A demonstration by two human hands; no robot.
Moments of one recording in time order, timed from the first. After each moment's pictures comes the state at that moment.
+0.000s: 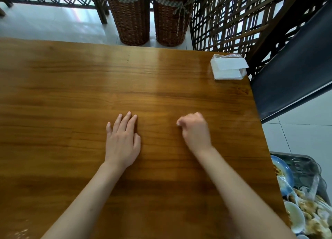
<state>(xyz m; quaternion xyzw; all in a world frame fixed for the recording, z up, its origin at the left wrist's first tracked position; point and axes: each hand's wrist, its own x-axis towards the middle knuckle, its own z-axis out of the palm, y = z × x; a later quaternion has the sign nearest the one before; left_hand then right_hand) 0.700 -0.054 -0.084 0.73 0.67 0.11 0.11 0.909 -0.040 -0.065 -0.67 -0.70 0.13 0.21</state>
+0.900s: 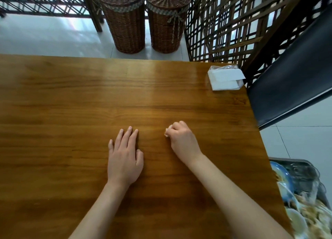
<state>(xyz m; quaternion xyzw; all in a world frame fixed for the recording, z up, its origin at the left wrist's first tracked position) 0.700 -0.051 -0.093 0.71 0.68 0.11 0.13 0.883 -0.024 -0.069 -0.61 -0.77 0.12 0.16</state>
